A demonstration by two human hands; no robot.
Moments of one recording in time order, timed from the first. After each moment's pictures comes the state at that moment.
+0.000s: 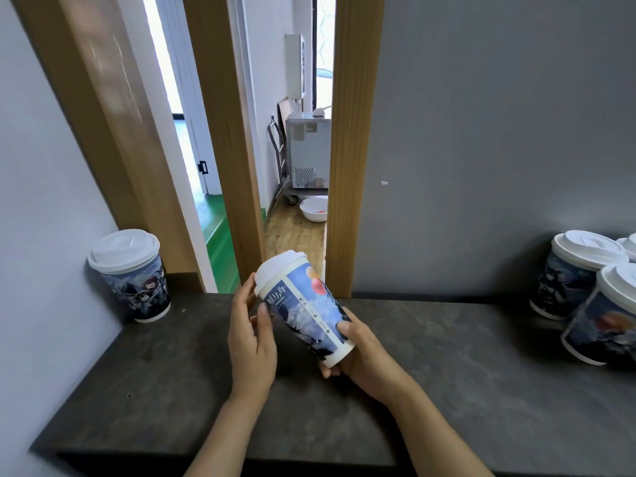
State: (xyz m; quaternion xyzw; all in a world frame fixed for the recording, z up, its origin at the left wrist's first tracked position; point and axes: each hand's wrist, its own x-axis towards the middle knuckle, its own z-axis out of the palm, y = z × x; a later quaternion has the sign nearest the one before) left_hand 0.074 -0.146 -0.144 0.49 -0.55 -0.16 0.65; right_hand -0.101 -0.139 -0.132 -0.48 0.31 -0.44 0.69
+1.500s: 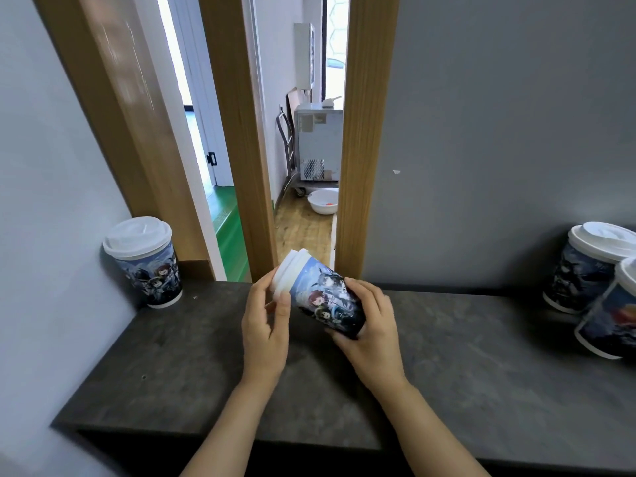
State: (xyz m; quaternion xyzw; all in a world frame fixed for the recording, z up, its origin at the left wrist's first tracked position) left_hand 0.073 -0.142 -0.139 0.48 -0.58 -0.16 0.64; right_hand -0.097 -0.137 -0.146 -0.70 0.49 -0.52 0.08
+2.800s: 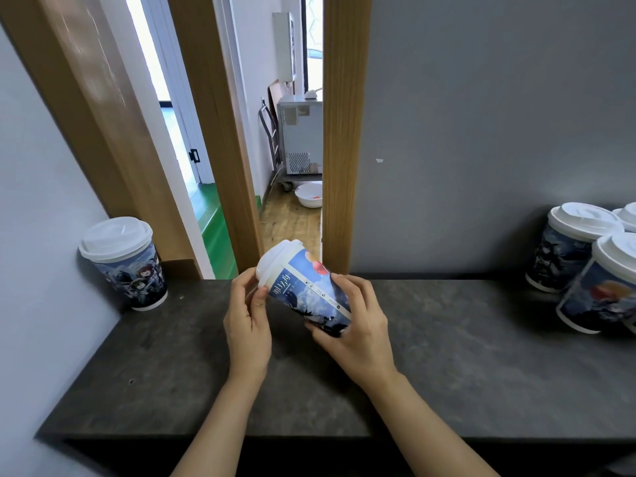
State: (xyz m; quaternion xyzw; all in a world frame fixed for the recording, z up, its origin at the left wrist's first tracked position) left_hand 0.077 -0.147 -0.142 0.51 -0.55 -0.18 0.64; right_hand -0.091 -0.125 -0.141 -0.70 0.48 -0.52 0.03
